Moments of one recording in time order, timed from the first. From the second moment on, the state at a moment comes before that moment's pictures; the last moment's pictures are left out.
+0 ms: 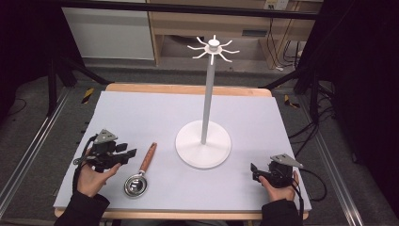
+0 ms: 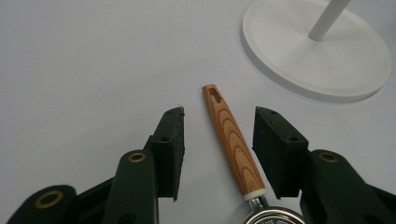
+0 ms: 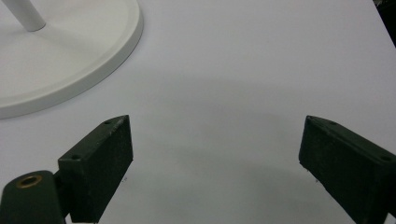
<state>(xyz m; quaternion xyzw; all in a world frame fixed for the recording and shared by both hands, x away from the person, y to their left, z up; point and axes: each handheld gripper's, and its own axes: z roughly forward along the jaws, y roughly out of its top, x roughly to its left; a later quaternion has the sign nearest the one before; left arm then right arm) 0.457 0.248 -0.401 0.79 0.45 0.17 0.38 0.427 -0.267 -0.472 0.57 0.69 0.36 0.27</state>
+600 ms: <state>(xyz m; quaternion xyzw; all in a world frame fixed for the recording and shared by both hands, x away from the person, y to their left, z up) 0.474 0.216 -0.424 0.83 0.45 0.14 0.32 0.427 -0.267 -0.471 0.56 0.70 0.36 0.26</state>
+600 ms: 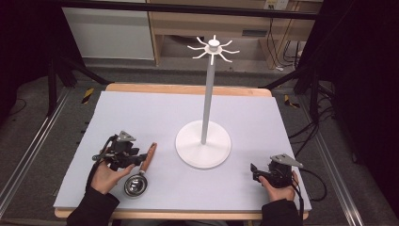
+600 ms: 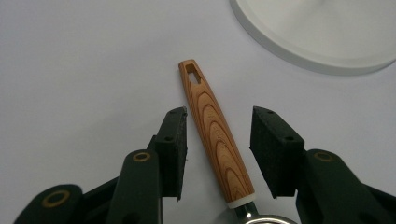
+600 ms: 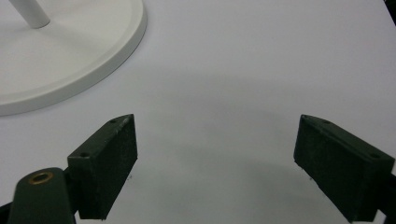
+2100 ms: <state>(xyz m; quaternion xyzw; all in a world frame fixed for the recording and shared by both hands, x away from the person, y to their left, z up) 0.487 0.201 -0.456 0.85 0.45 0.11 0.24 0.427 -0.268 -0.472 0.56 0.70 0.36 0.25</state>
